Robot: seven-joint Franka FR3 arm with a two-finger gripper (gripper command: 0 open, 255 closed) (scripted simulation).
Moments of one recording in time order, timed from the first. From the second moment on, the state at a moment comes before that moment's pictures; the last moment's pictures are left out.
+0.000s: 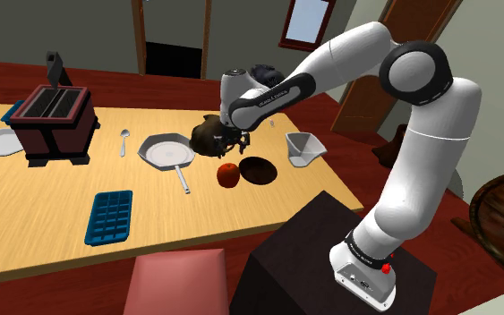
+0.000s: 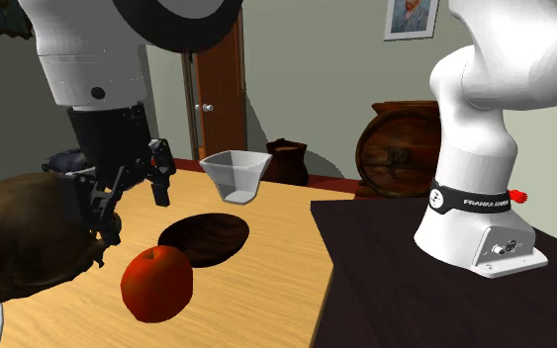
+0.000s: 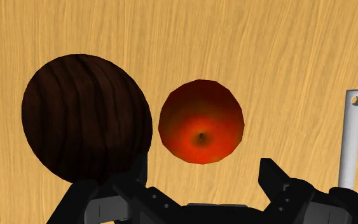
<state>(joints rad) -0.06 0.30 0.26 -2.07 -0.25 2.29 0.73</state>
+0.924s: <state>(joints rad) -0.05 0.36 0.24 -2.07 -0.28 2.36 0.76</state>
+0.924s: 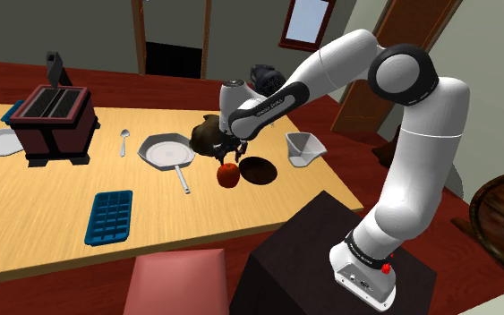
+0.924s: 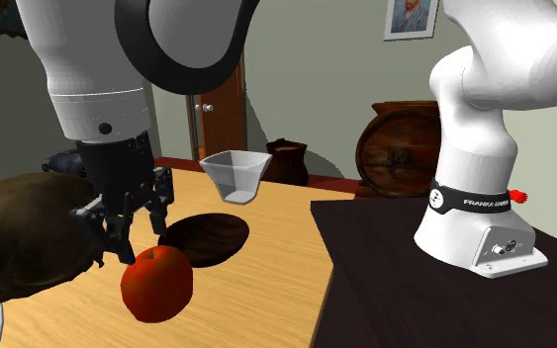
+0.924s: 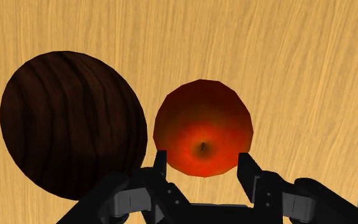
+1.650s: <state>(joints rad) -0.05 0.35 0.25 -2.07 -0.27 2.35 0.75</state>
